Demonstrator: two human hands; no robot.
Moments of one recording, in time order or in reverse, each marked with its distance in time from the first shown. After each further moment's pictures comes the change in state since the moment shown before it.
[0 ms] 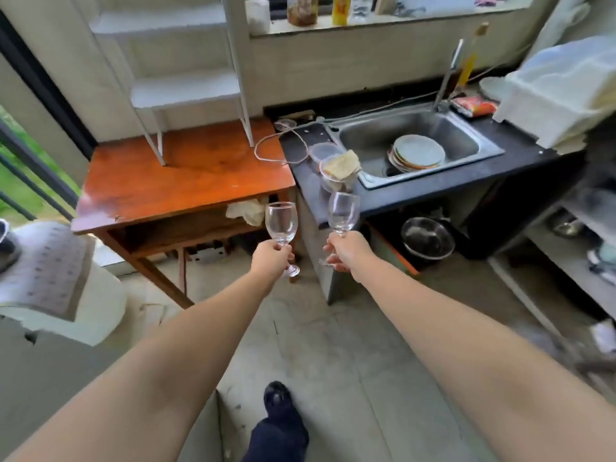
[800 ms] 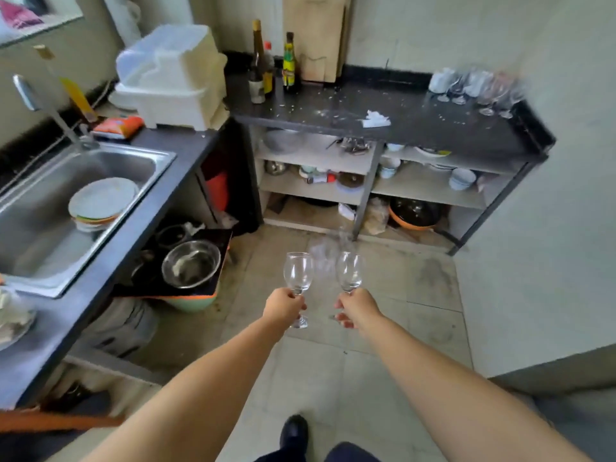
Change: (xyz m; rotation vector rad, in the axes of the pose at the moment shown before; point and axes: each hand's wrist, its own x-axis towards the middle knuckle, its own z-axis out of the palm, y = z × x) left_hand -0.162 0.052 0.394 0.562 -0.990 0.315; right_hand -0.105 0.259 -0.318 0.592 0.809 0.413
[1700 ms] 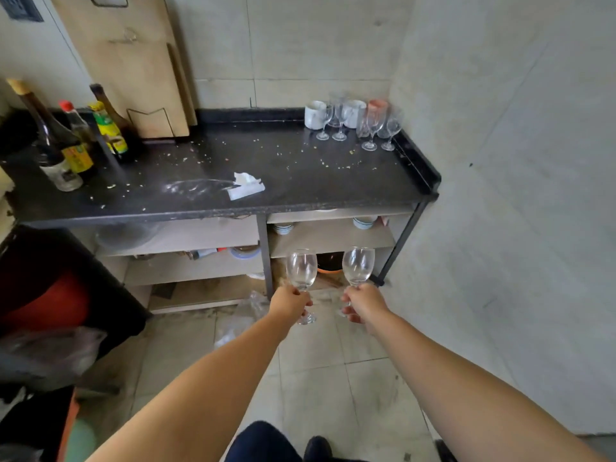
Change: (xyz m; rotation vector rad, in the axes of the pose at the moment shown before) left_hand 0.262 0.326 0.236 0.099 -0.289 0.143; right_hand 0.267 -0.168 -0.303 0.252 0.319 0.036
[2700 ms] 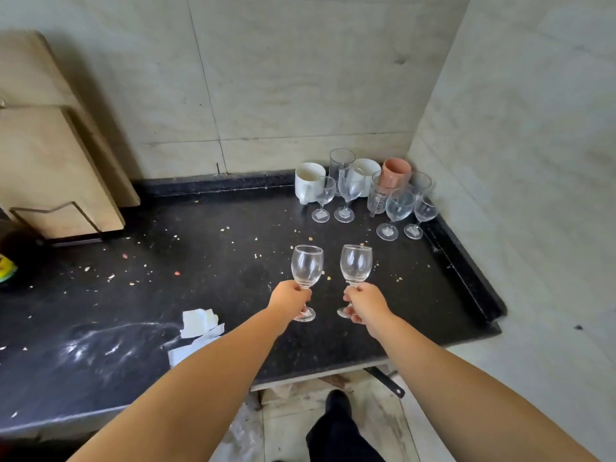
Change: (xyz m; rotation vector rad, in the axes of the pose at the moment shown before) left_hand 0.409 0.256 -0.022 0.078 -0.040 0.001; right_hand 0.361 -0.291 0.004 0.009 0.005 -0.003
